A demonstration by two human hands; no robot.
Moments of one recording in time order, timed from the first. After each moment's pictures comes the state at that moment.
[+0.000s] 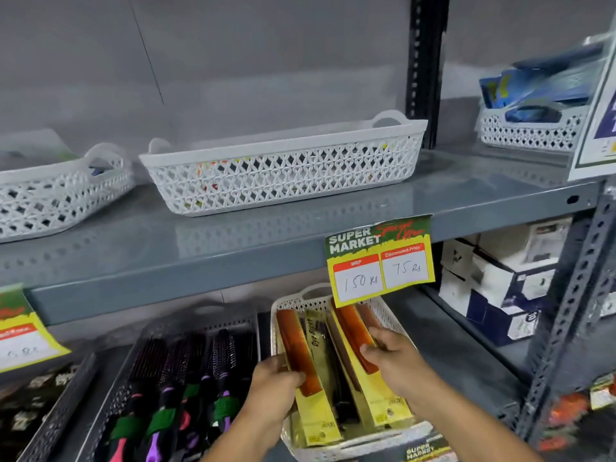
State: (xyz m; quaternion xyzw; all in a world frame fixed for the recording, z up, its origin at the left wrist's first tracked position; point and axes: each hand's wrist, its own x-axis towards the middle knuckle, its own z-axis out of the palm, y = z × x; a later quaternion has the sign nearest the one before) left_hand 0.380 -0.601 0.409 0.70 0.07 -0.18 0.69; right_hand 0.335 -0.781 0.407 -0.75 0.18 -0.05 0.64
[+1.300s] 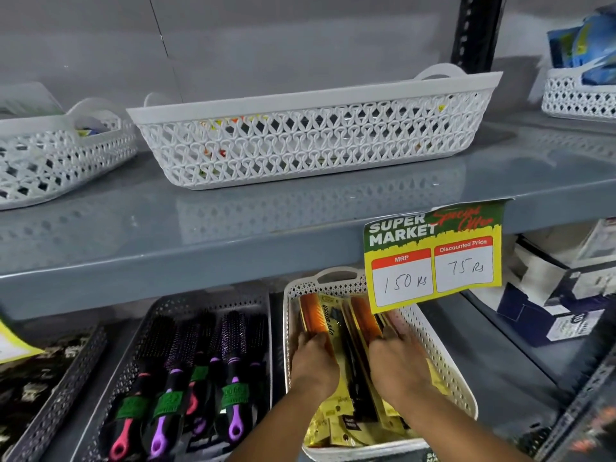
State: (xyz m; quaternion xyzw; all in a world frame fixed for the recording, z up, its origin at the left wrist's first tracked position) left_hand 0.440 -0.644 0.343 0.93 -0.08 -0.11 0.33; right_hand 0.390 -0.771 0.354 -0.99 0.14 -0.01 0.04
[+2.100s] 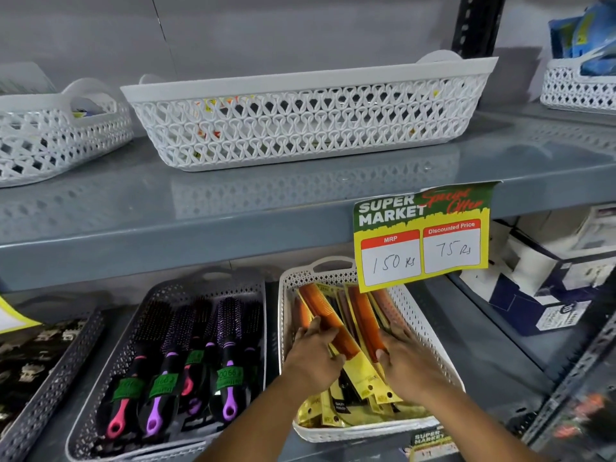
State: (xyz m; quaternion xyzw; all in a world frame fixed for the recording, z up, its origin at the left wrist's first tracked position) left_hand 0.436 -0.637 0.338 0.95 -0.21 -0.15 0.19; right_hand 0.375 -0.815 0.317 -0.98 0.10 0.04 0.18
